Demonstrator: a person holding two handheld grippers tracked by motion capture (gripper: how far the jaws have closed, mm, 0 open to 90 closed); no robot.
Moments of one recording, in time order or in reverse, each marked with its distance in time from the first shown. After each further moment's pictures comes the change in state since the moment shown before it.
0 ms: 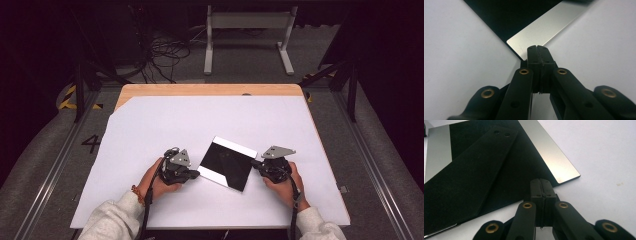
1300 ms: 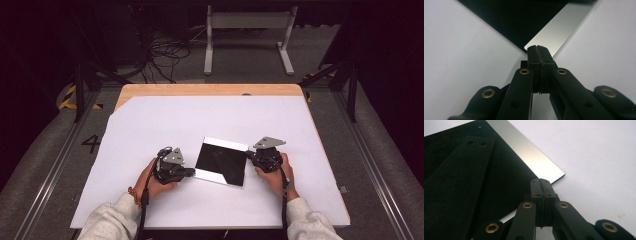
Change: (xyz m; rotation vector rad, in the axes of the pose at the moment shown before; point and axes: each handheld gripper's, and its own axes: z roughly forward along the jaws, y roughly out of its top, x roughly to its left) left arm 0.005 -0.013 -0.007 -0.038 0.042 -0.046; right arm -0.006 0.023 0.028 -0.014 -0.055 0.004
